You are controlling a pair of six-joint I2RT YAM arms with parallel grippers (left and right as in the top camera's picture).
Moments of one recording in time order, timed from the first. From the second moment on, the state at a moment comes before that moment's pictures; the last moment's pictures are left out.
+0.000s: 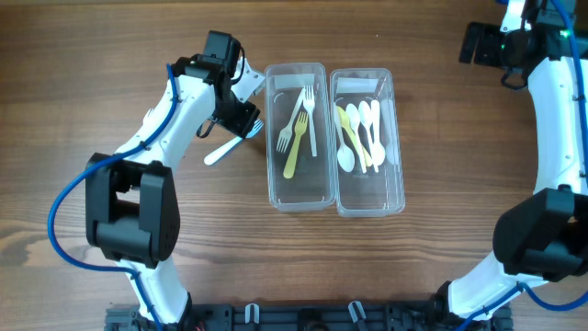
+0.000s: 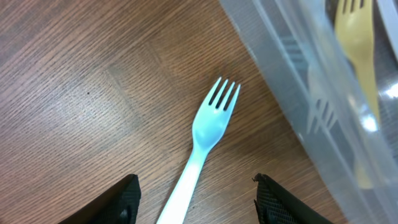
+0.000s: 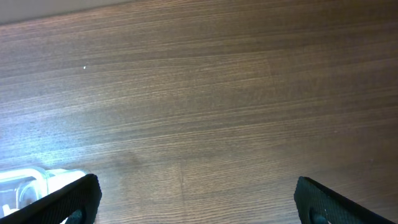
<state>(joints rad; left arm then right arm) -0.25 1.97 1.52 -0.91 0.07 0.31 -0.18 1.85 1.78 -0.87 0.01 -0.01</state>
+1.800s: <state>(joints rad) -0.17 2.06 1.41 -0.81 -0.03 0.32 -0.18 1.85 1.78 -0.87 0.01 -0.01</state>
